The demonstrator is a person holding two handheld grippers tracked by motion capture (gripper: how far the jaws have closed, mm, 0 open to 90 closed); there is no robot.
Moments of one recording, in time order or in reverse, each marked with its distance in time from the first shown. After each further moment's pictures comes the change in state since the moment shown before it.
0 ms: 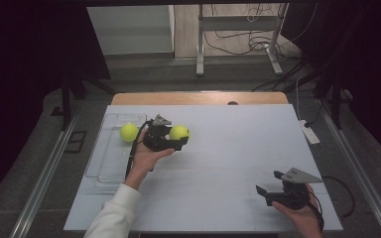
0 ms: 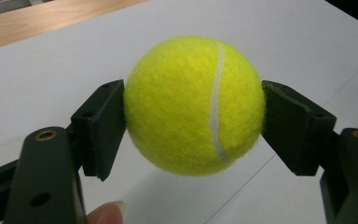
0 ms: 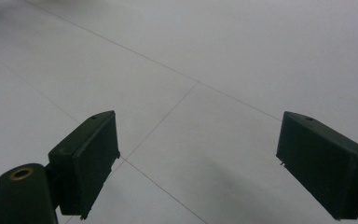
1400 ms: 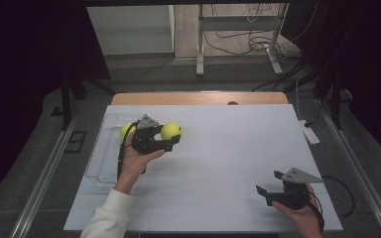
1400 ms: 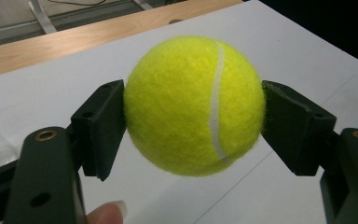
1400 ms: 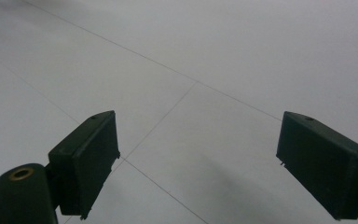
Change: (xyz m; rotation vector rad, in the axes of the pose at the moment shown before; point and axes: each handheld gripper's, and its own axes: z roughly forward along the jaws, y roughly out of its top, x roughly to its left) left arm 0.003 -0.006 -0.036 -0.102 0.004 -0.009; right arm -0.001 0.000 0.000 -0.003 0.002 0.005
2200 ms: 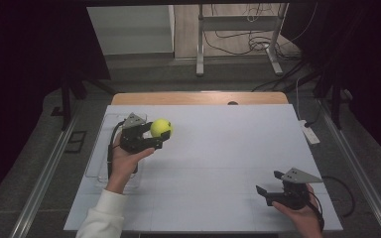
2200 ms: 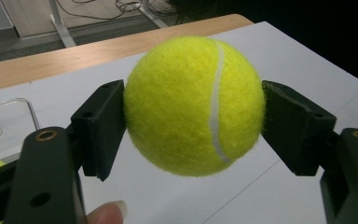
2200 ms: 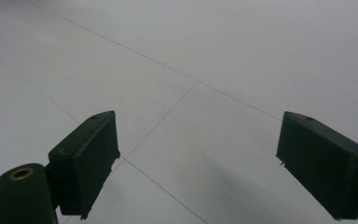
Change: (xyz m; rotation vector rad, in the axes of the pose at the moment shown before) left arm 0.014 -0.001 -0.027 -0.068 0.037 -0.046; right arm 0.000 0.000 0.000 0.002 0.001 -0.005
